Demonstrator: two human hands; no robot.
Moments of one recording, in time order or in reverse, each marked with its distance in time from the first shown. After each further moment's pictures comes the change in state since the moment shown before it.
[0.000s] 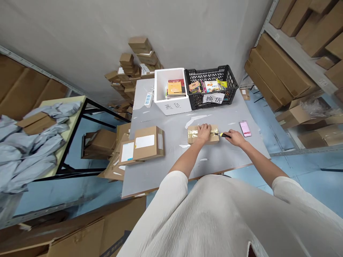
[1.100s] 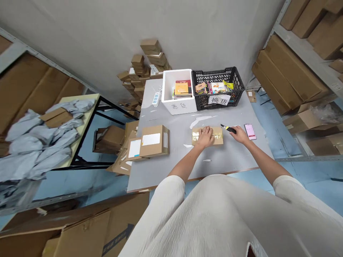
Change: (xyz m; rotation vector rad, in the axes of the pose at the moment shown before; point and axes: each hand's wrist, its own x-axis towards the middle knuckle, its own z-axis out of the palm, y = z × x) left_hand -0.038 -0.013 -0.004 -0.107 0.013 0.007; right_hand 0.033 0.017 -0.001 0.328 0.172 0.165
